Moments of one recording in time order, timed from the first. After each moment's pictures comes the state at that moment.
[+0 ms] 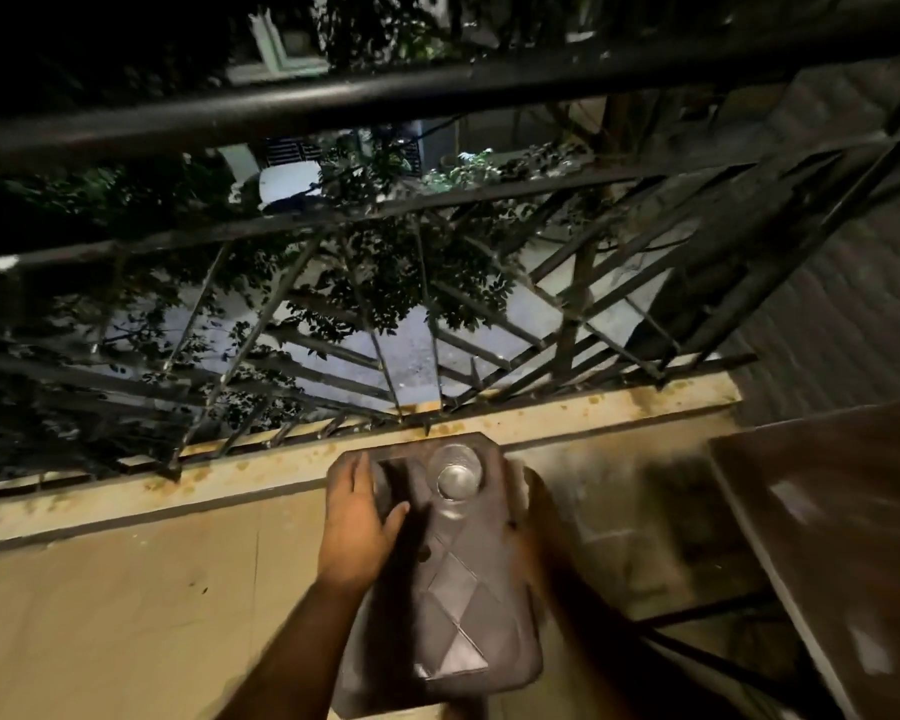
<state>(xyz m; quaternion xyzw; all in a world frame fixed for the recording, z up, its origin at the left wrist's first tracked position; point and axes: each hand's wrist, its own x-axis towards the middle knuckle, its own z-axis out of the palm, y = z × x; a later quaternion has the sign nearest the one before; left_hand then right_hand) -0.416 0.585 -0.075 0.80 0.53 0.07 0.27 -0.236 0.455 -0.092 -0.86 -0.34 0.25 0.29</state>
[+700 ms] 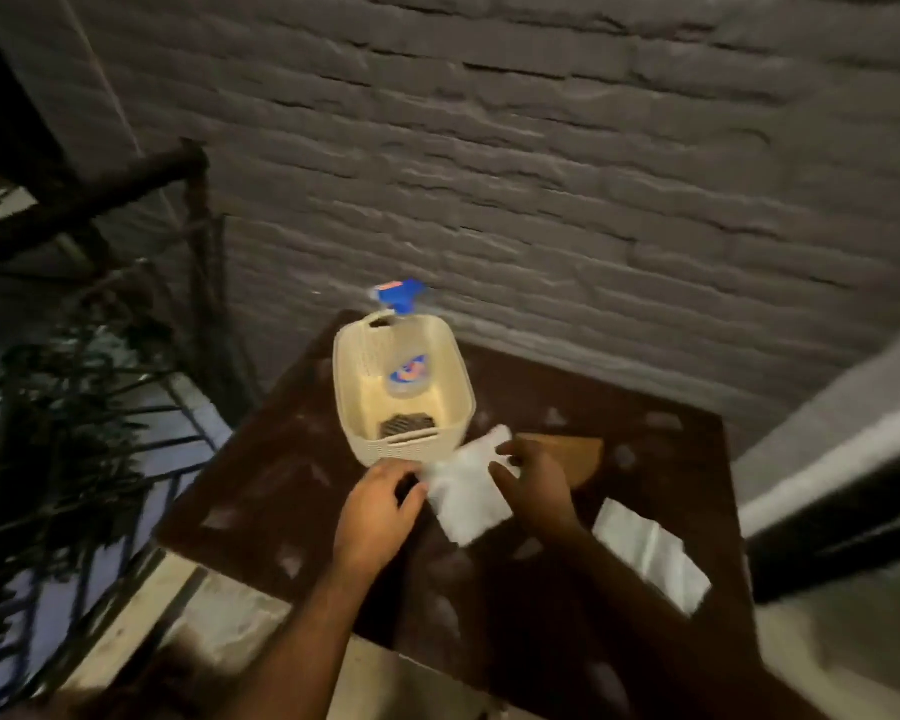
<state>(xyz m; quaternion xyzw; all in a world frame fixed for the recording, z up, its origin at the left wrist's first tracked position) -0.084 0.114 0.107 0.92 -0.05 0.03 0.38 -0.077 -0.102 0.119 -0.91 0.08 -0.03 0.41</state>
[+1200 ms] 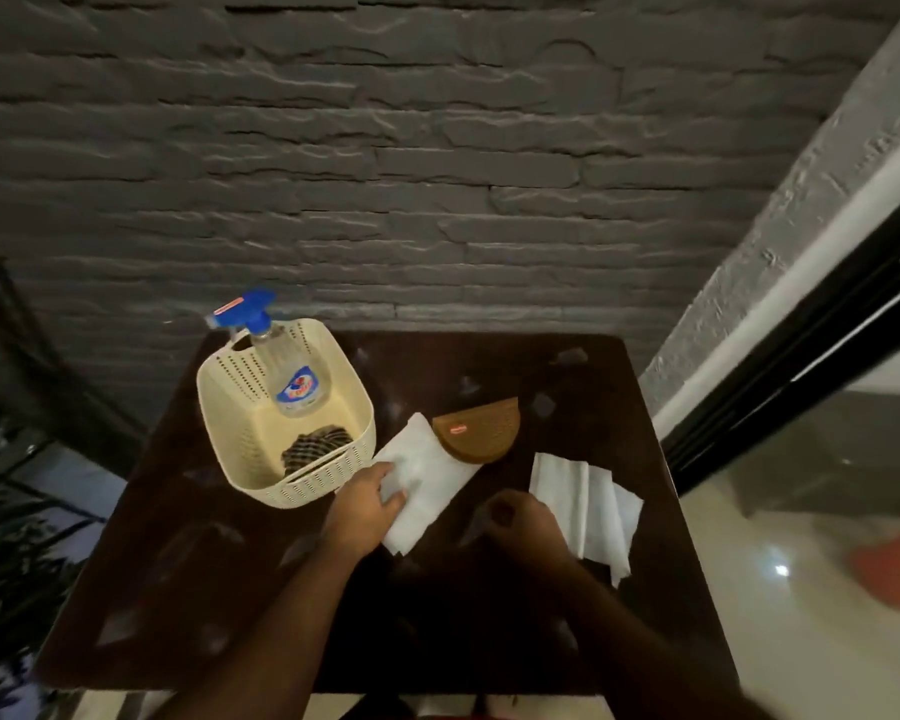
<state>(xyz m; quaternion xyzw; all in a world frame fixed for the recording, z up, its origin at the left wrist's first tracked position) -0.016 0.032 0.060 0.92 -0.12 -0.19 0.31 -0.131 -0.182 0.060 -0.86 0.21 0.15 0.44</state>
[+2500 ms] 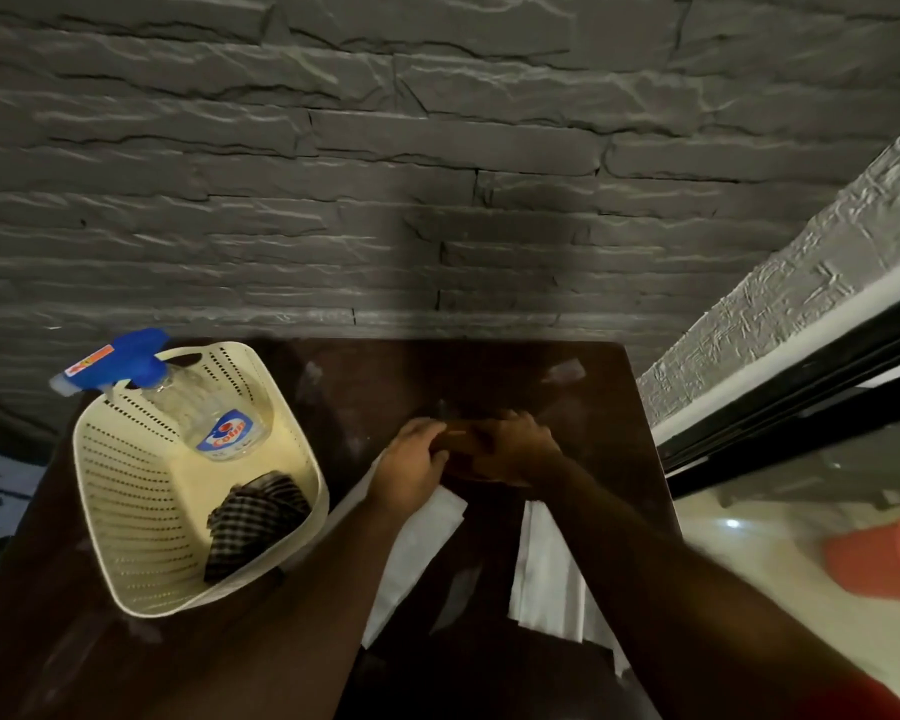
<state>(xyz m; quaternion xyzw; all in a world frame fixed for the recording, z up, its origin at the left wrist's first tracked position) 0.099 -0.110 0.019 0.89 -0.24 -0.21 0.32 0.052 -0.291 0.039 -0.96 0.11 0.23 0.14</state>
